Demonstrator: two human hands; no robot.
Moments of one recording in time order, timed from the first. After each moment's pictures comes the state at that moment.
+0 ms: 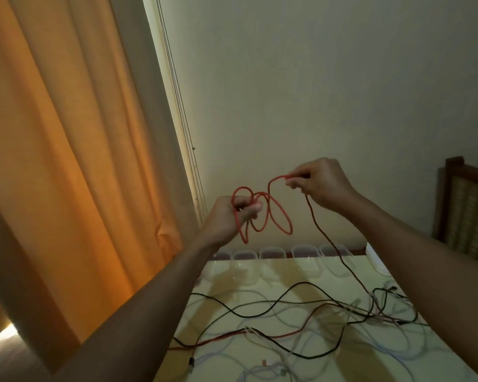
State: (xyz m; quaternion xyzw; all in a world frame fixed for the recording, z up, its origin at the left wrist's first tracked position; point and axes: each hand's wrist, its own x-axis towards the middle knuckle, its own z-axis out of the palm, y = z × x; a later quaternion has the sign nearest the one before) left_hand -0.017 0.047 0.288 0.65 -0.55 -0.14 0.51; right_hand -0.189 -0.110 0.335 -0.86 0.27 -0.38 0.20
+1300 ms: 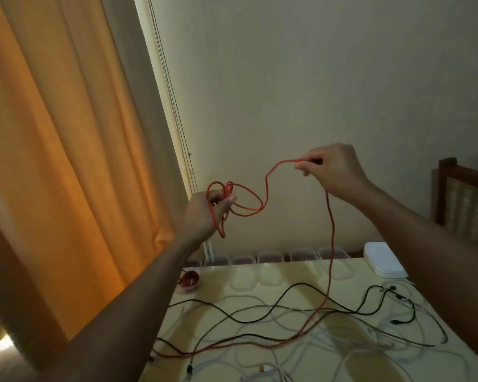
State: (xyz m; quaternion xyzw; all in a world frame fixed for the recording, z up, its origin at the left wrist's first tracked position) left_hand 0.009 0.055 0.302 0.68 -0.49 -0.08 0.54; right_hand -0.214 -0.120 0.364 -0.85 0.26 -0.44 0.13
